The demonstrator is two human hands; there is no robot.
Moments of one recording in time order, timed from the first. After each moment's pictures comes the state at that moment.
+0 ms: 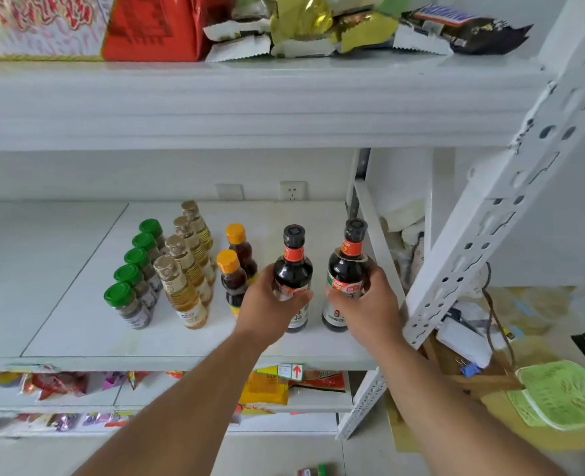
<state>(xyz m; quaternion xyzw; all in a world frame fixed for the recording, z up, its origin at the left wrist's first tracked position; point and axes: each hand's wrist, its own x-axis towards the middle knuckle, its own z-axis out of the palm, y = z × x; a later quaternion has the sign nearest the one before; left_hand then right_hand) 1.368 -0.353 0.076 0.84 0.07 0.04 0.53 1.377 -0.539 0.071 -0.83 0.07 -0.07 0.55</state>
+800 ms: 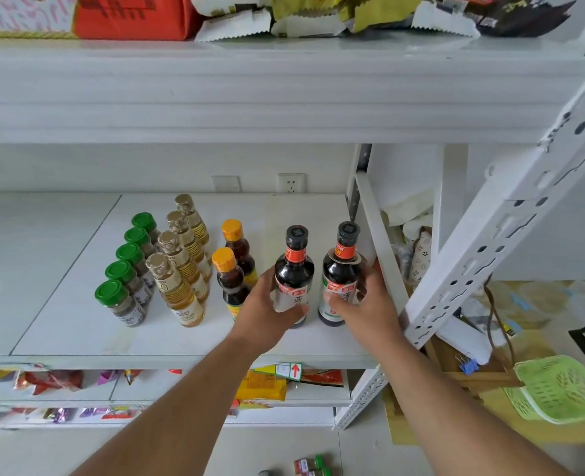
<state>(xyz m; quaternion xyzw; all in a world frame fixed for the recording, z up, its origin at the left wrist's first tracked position) 1.372 -0.342 0.049 0.84 0.05 -0.01 0.53 1.386 -0.546 0.056 -0.85 0.06 0.02 0.53</state>
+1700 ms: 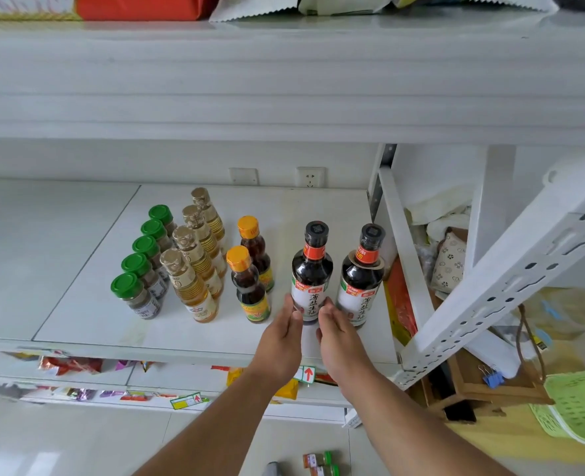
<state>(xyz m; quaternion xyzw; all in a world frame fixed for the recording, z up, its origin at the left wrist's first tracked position) 1.340 -0.356 0.022 0.79 0.09 -0.05 0.61 1.363 -0.476 0.016 -0.73 0.10 0.17 0.65</state>
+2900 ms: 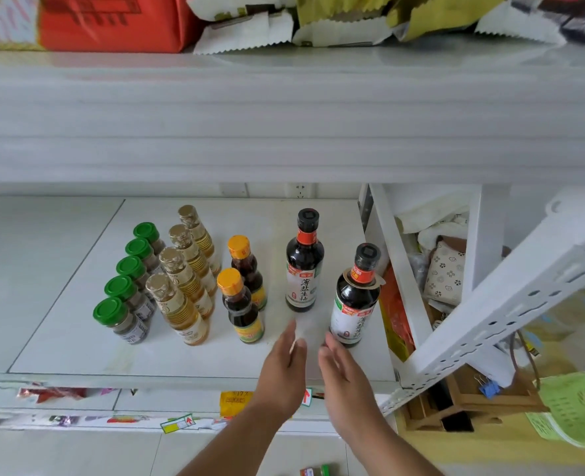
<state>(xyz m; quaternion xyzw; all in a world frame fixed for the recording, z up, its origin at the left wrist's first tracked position) 1.341 -0.365 0.010 0.80 0.14 -0.10 0.57 1.327 -0.490 0.033 -0.77 0.10 0.17 0.61</state>
